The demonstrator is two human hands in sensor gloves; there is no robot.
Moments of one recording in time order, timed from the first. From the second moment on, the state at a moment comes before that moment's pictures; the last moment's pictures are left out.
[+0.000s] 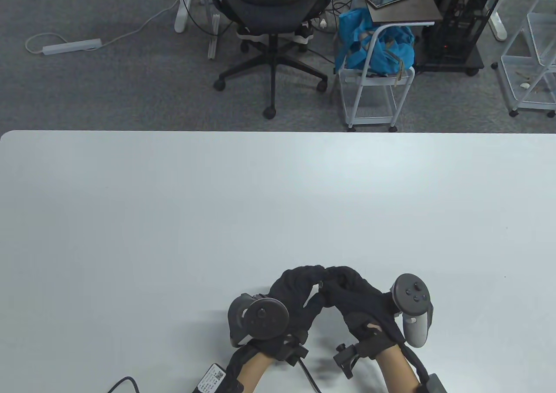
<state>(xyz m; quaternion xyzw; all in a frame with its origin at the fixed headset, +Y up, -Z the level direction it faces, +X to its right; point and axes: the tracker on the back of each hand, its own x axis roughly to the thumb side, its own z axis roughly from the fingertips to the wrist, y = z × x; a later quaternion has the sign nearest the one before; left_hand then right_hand) -0.055 -0.711 -0.188 0.12 -0.24 0.40 0.88 0.160 -0.732 -0.196 0.04 0.08 0.75 0.66</state>
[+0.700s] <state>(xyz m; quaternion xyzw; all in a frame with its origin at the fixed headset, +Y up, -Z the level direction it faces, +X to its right) -0.071 -0.736 -0.201 -0.03 -0.12 0.65 0.75 0.150 -0.711 -0.189 0.13 -0.05 0.81 0.57</state>
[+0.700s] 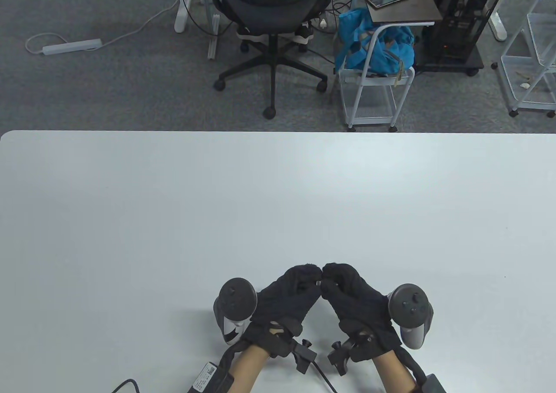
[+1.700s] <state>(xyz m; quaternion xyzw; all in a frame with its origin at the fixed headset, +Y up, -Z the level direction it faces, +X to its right) -0.075 -0.748 -0.206 -0.09 -0.10 0.70 0.71 0.146 -0.714 -0.189 0.15 -0.05 0.81 0.56</state>
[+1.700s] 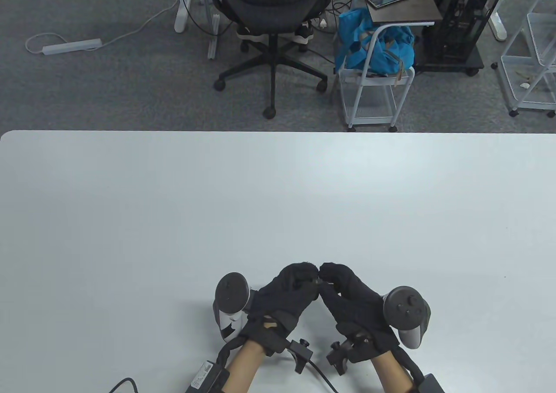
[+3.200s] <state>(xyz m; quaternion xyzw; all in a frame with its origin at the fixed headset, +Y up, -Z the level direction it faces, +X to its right) -0.072 -0.742 -0.205 -0.07 -0.12 0.67 0.72 0.155 -0.725 -0.194 0.10 -0.05 0.80 0.59</state>
